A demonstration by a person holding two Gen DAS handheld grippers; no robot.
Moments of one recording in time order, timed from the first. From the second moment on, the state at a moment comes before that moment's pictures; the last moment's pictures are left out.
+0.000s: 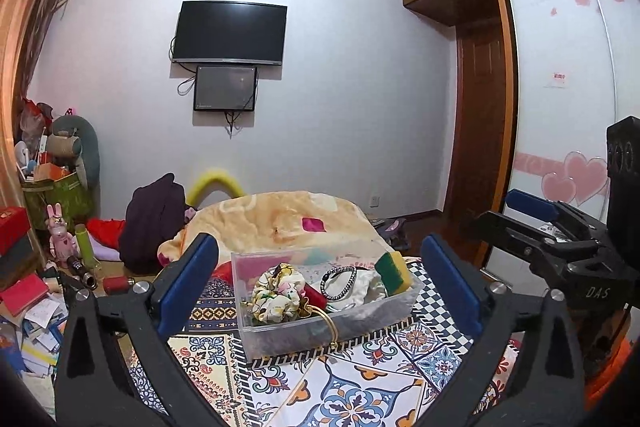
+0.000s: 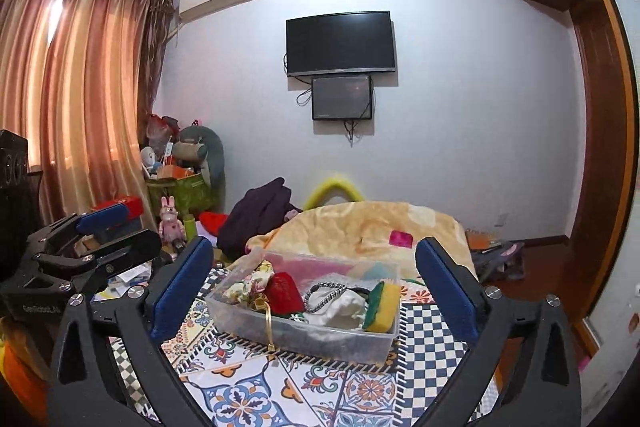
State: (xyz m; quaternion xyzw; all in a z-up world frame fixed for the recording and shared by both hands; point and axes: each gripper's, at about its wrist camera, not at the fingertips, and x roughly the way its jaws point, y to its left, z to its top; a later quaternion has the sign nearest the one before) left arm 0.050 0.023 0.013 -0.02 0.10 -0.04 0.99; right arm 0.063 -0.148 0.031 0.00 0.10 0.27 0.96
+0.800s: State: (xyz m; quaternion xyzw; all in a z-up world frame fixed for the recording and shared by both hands) left arm 0.042 0.020 0.016 -0.02 0.10 -0.04 0.99; right arm 0.059 -0.153 0.030 0.00 0.10 0.27 0.96
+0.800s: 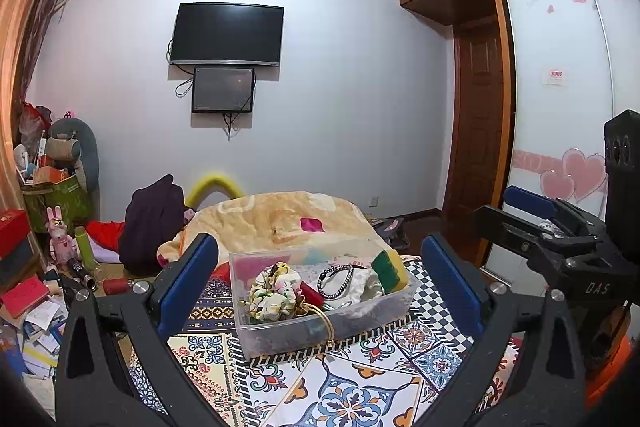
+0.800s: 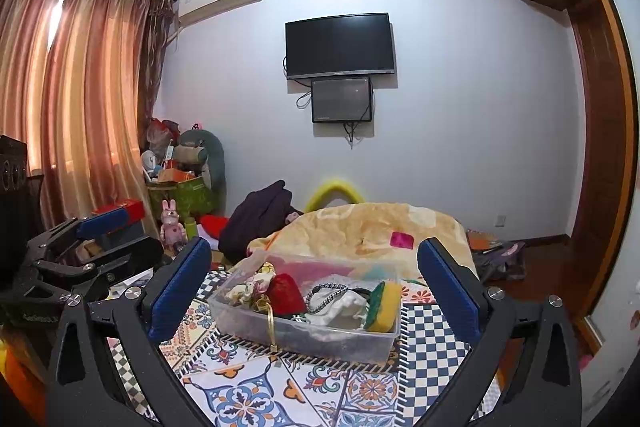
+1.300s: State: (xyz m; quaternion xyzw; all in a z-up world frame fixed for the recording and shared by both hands) left arm 0.041 0.019 0.015 -0.02 0.10 -0.04 0.99; right arm 0.057 -0.156 0.031 0.01 0.10 0.27 0.96
